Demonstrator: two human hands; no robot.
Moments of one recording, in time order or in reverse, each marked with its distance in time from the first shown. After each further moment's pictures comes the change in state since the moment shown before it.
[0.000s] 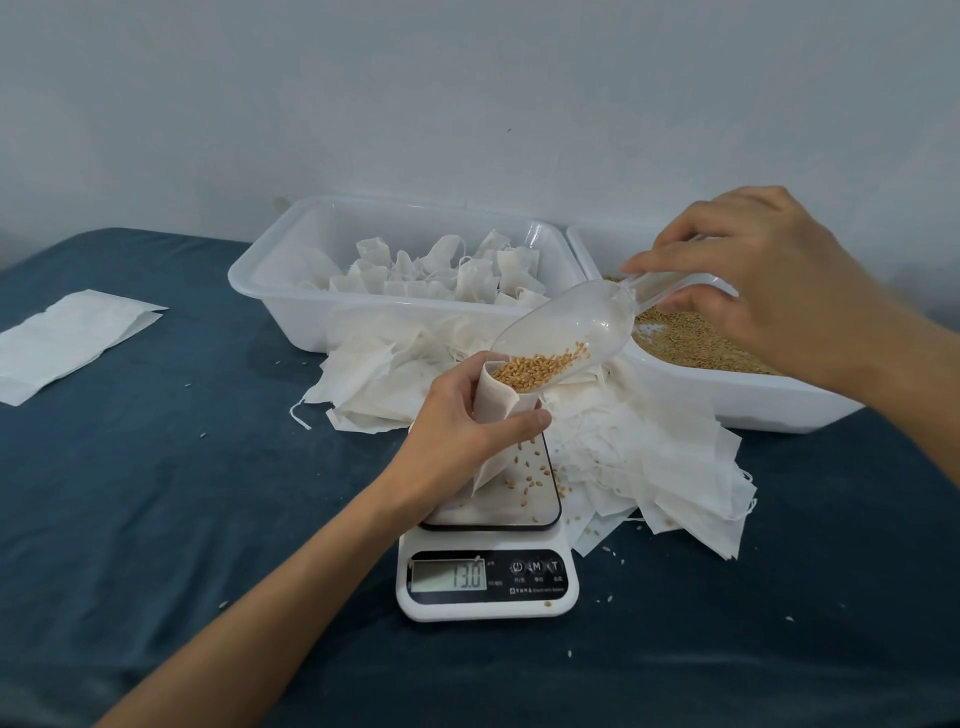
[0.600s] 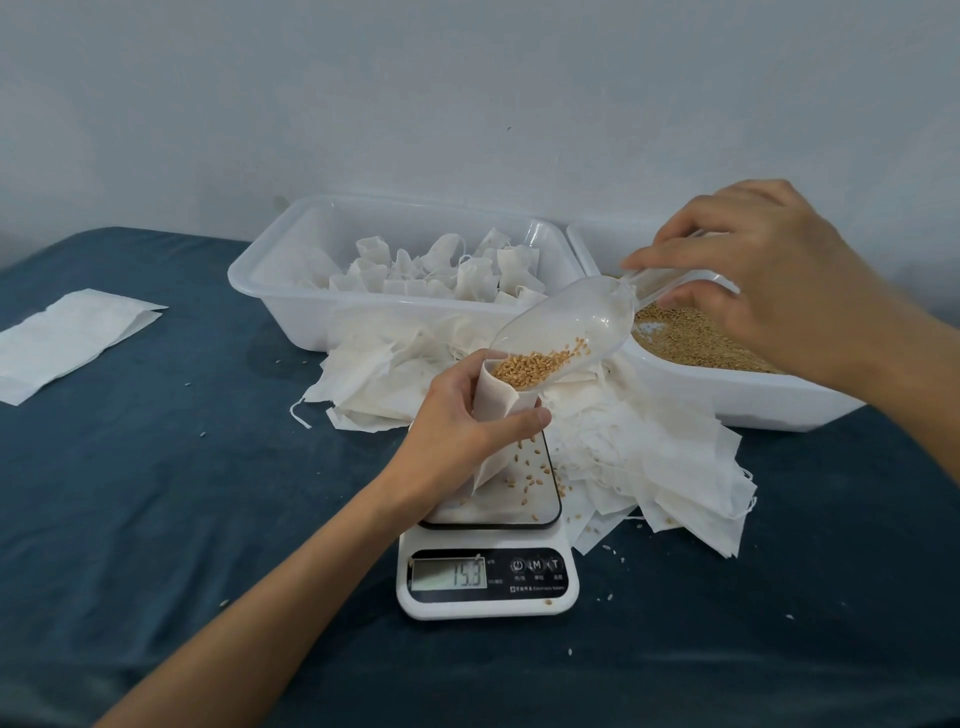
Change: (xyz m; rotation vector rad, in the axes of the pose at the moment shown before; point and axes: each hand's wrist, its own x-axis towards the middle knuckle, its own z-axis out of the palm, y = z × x) left_hand 0.001 -0.001 -0.001 -0.007 -0.007 0.026; right_hand 0.000 -0.001 -0.002 -0.023 0.019 -0.019
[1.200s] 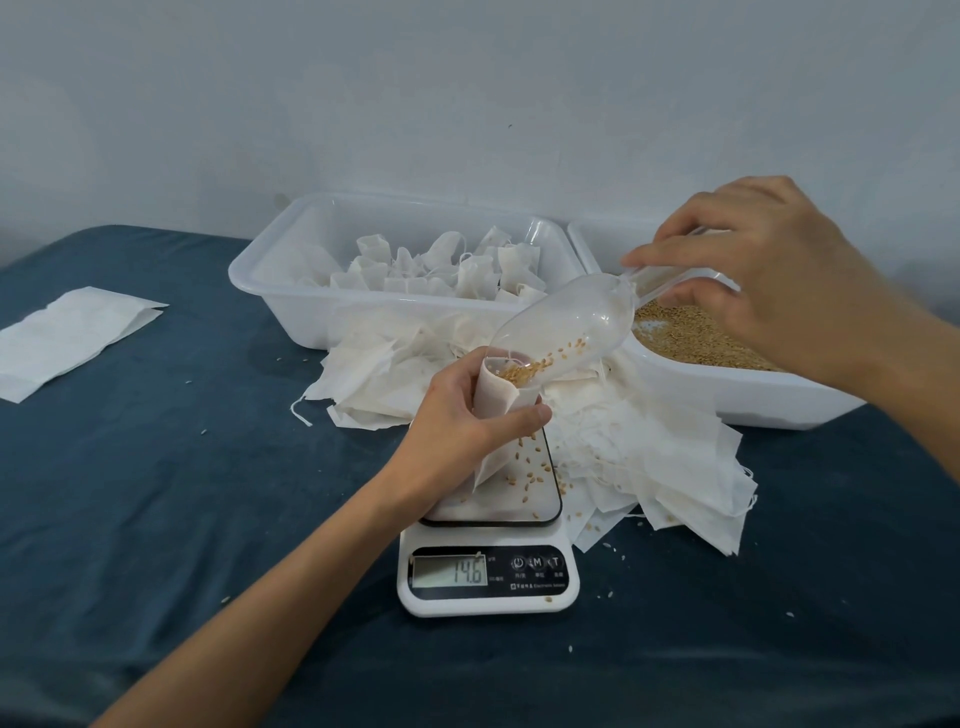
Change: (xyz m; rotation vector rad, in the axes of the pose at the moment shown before) left_hand -0.002 0.006 0.001 -0.065 -0.016 0.021; right_hand 0.000 -0.001 0.000 -0.004 0.012 -0.005
